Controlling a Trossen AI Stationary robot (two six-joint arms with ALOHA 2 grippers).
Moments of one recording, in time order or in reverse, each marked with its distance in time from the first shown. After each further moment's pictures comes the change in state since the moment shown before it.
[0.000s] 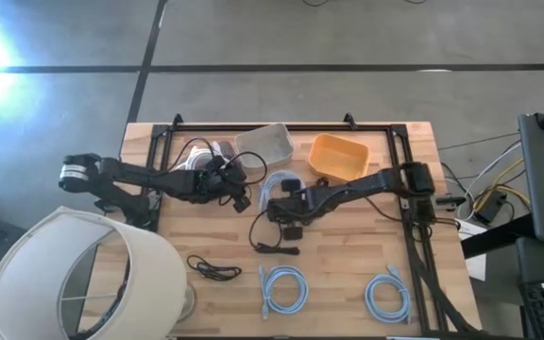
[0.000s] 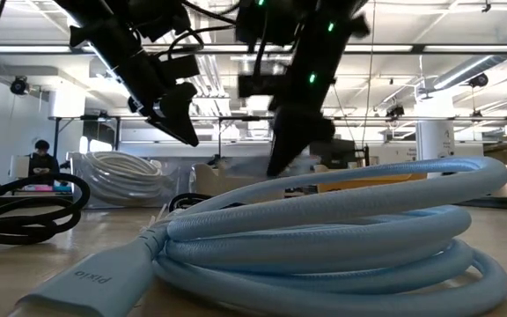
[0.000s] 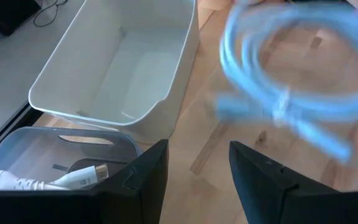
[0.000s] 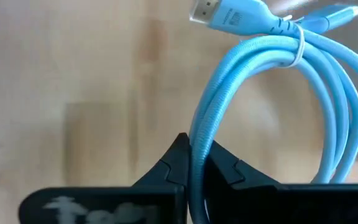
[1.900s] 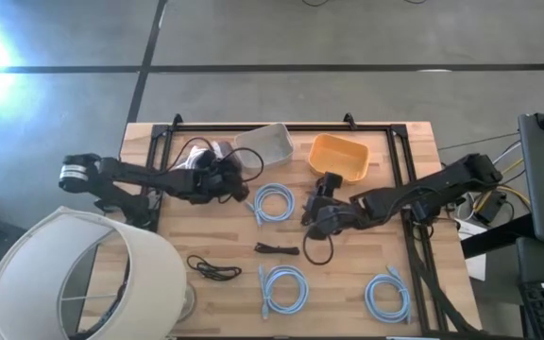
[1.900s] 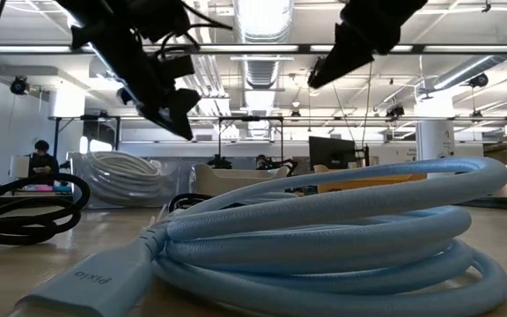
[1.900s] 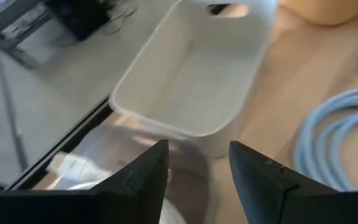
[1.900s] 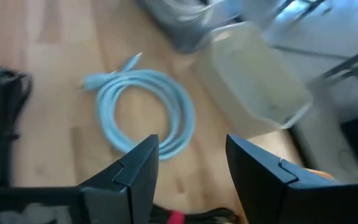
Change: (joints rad) left arm 0.008 0.000 0.005 -0.023 -0.229 -0.054; right arm 0.192 -0.502 -0.354 0.169 0.304 0.177
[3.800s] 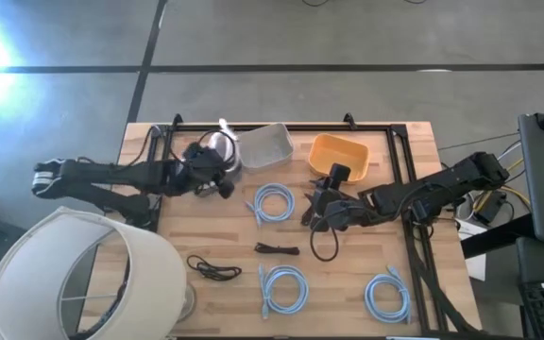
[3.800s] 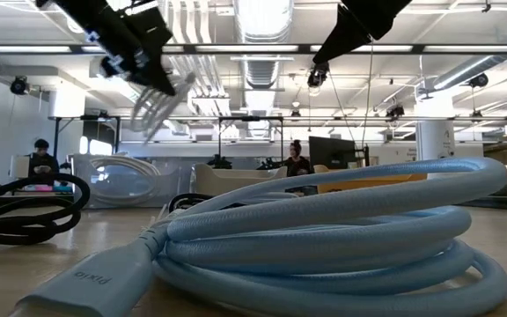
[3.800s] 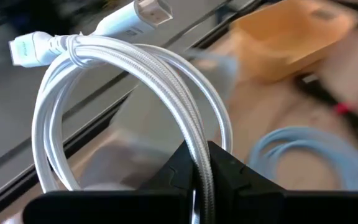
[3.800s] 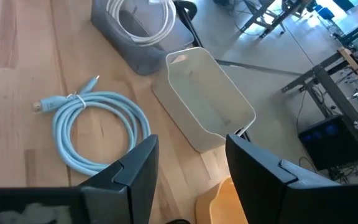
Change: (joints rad) left arm 0.006 -0.326 -0.003 -0.113 0.122 0.001; right arm 0.006 -0.078 0.012 -0.004 0.154 -0.077
